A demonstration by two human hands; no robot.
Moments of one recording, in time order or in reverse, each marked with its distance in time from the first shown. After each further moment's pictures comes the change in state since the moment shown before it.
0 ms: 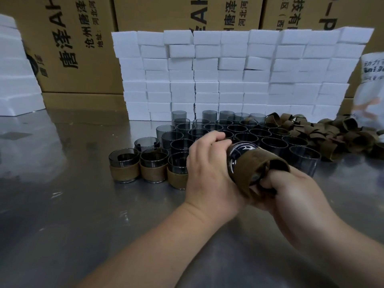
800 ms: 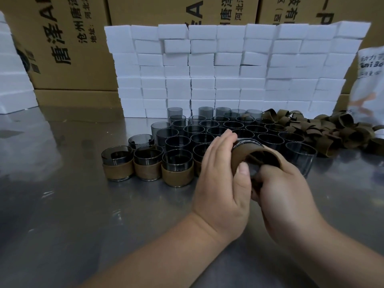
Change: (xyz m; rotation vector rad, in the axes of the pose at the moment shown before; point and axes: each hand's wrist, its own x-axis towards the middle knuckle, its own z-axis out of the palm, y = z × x) left_hand -0.014 0.012 0.005 -0.393 -0.109 -0.083; right_hand -0.002 -0.005 0.009 -0.023 -0.003 -0.043
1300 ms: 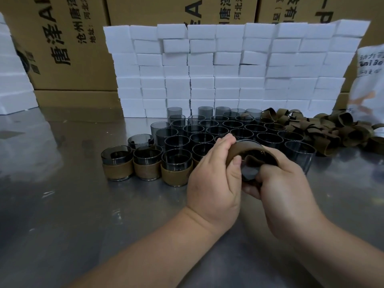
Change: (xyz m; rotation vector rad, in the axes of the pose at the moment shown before) left_hand 0.005 -0.003 -0.003 0.106 0.063 0.011; right_hand 0.003 0.003 -0.002 0.027 0.061 -0.020
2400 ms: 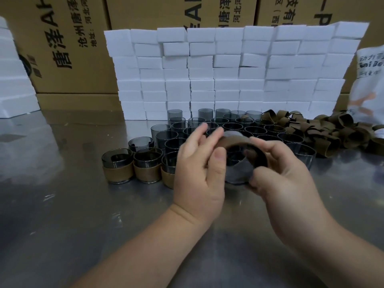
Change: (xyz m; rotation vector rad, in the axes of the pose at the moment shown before) left_hand 0.013 -0.010 -0.013 -0.080 0.064 -0.051; right_hand 0.004 0.004 -0.010 -0.117 -0.043 -0.120
